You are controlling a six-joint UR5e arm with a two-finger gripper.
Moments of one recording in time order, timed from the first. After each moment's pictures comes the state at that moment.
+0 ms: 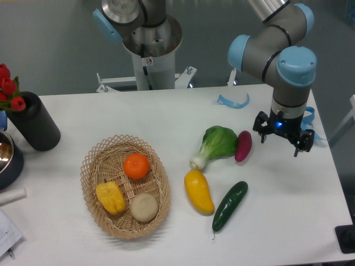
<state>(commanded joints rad) 2.79 -1.95 -1.65 -0.90 1.55 1.37</state>
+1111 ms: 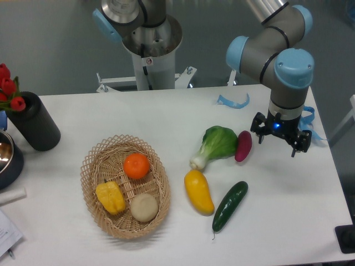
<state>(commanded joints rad) 2.78 -1.95 -1.66 -0.91 1.56 1.27</state>
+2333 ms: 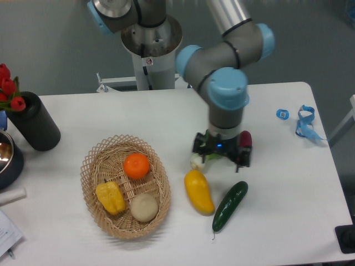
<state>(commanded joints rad) 2.41 -1.90 -1.72 -0.92 1.53 0.66</state>
